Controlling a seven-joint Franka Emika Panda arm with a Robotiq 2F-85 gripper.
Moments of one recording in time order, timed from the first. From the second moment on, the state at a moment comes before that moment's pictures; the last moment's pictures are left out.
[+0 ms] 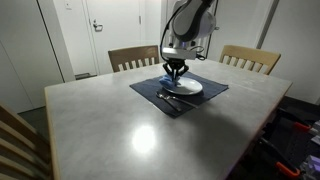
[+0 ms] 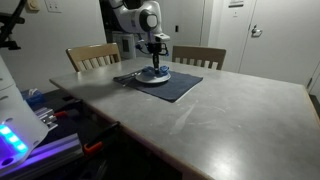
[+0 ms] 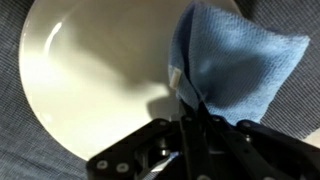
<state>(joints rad) 0.14 0.59 -0.05 -2.00 0.00 2.66 0.95</state>
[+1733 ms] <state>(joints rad) 0.10 0.51 -0.07 -2.08 0.23 2.39 0.66</state>
